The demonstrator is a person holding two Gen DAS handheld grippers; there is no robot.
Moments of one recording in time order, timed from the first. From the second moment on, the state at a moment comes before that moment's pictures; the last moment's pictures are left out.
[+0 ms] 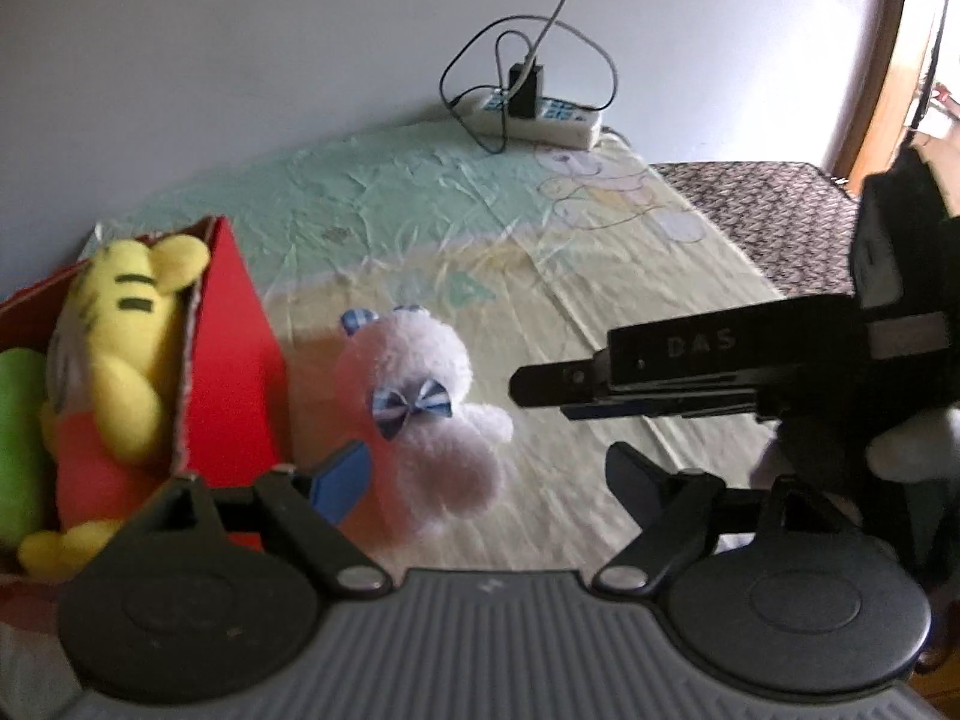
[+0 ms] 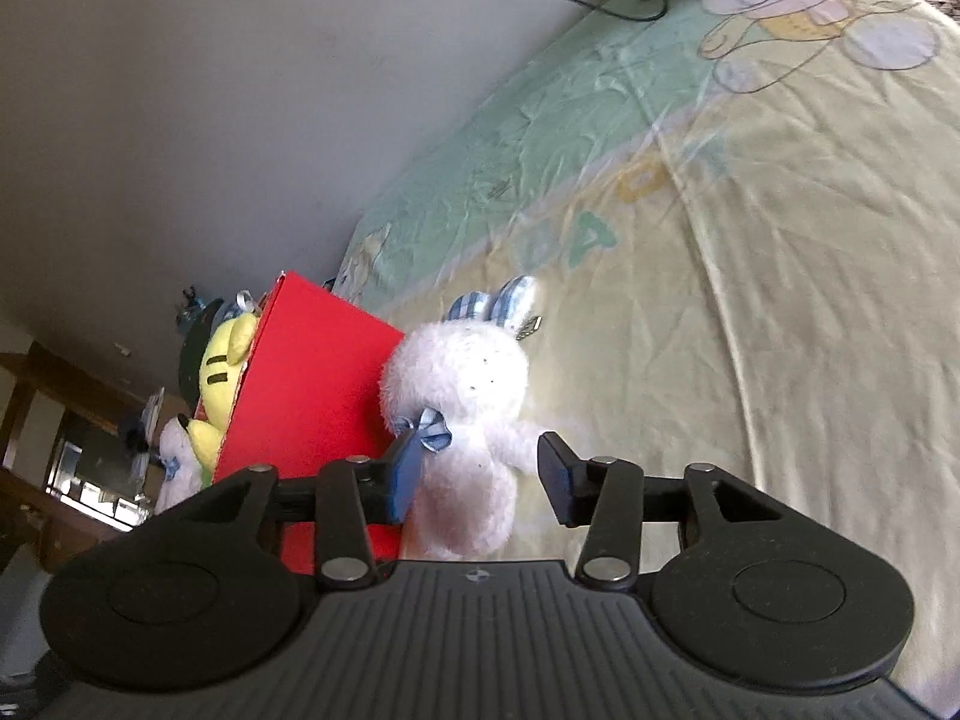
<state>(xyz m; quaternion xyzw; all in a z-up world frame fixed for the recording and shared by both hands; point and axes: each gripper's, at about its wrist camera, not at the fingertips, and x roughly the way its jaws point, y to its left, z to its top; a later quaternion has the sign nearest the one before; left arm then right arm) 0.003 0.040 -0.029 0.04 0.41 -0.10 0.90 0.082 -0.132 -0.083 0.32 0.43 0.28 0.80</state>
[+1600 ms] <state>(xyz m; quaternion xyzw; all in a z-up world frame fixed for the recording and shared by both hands) 0.052 0.032 -0.079 0.00 0.51 -0.07 0.86 0.088 -0.116 -0.086 0.31 0.48 0.33 0.76</state>
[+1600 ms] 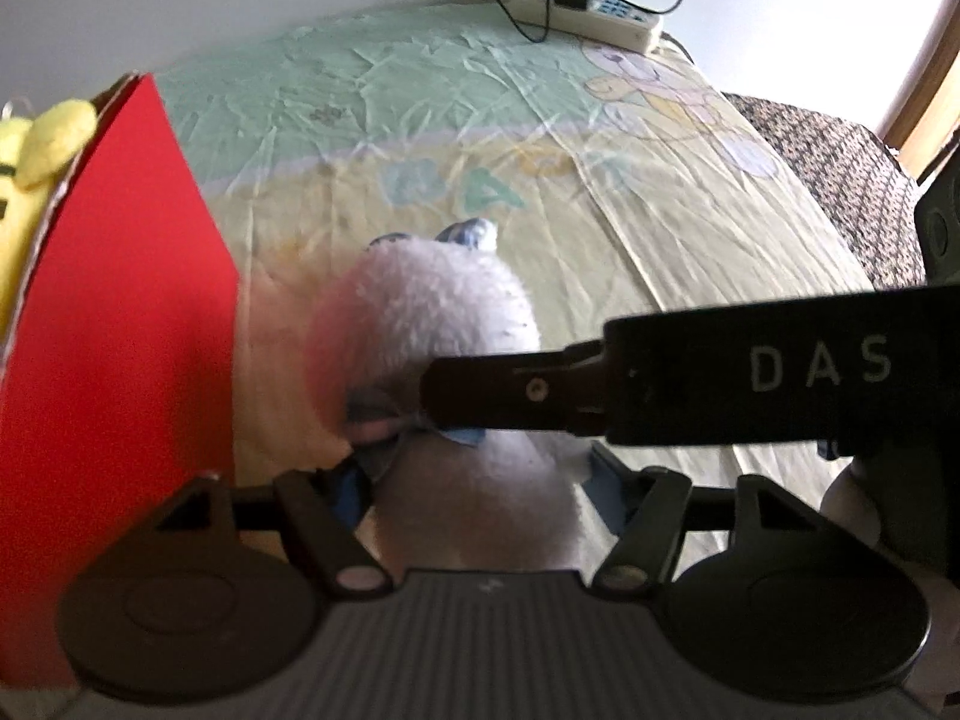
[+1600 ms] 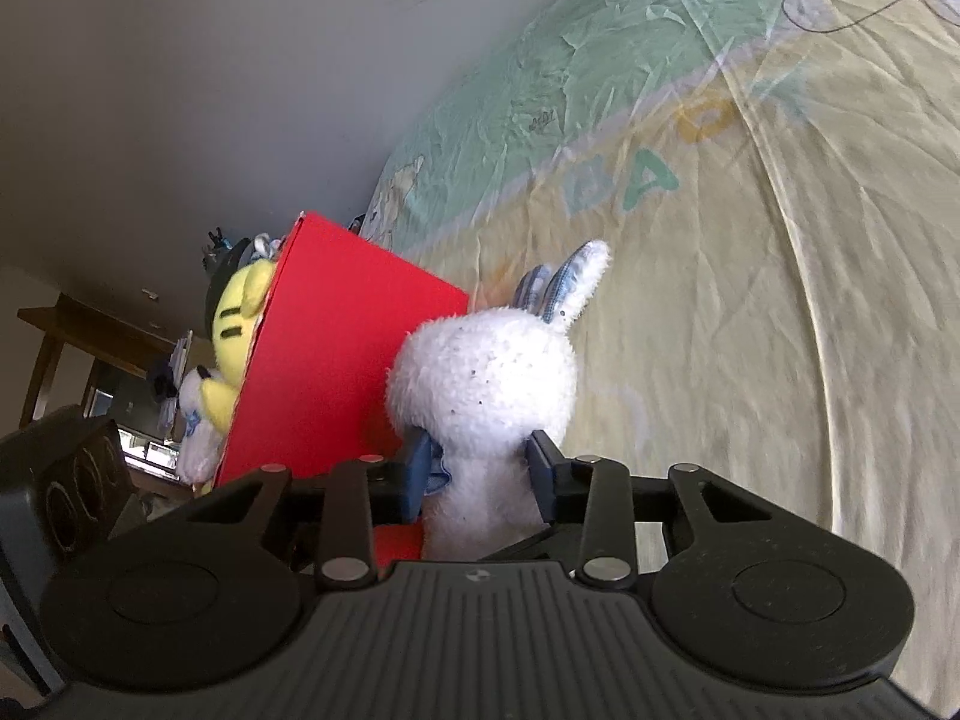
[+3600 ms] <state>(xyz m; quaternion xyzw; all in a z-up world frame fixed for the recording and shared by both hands) -0.095 0.067 -0.009 0.04 0.52 -0.16 0.84 -0.056 -0.074 -0.022 0.28 0.46 0.37 0.75</state>
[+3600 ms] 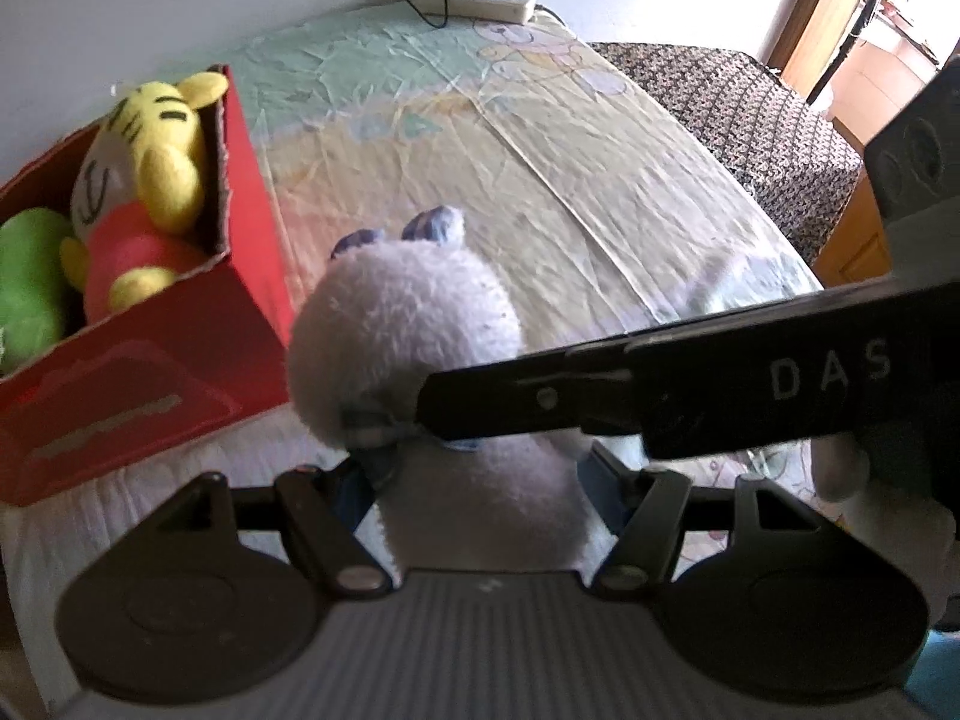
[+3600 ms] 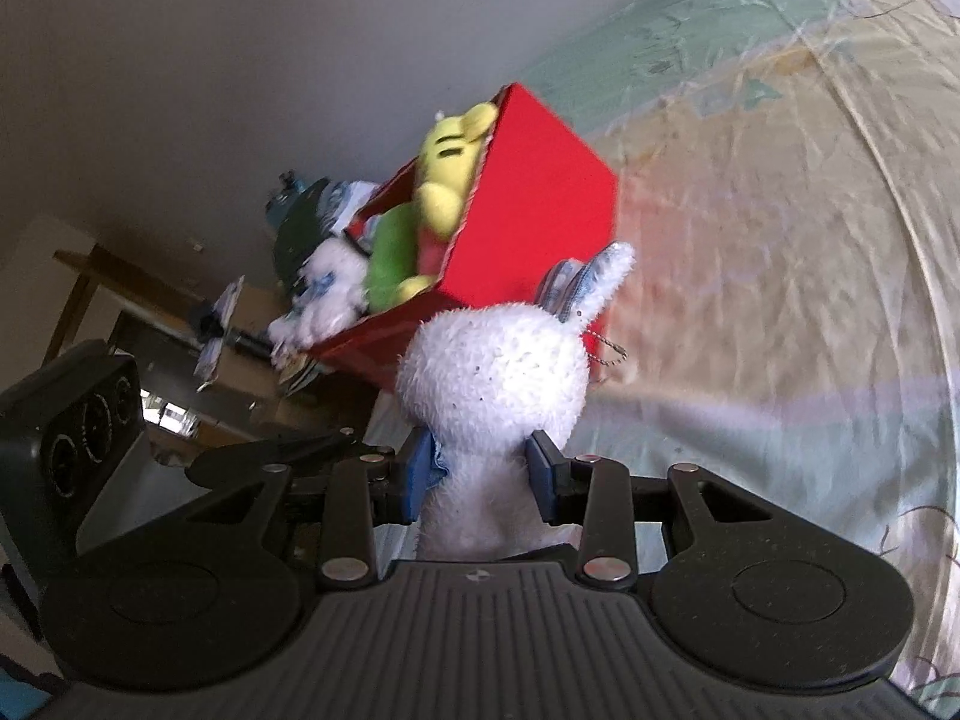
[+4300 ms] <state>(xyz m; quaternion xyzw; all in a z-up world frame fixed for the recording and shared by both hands) -0.161 0.166 0.031 0.00 0.50 -0.11 0.86 -0.059 0.058 0.009 0.23 0.49 0.49 0.69</state>
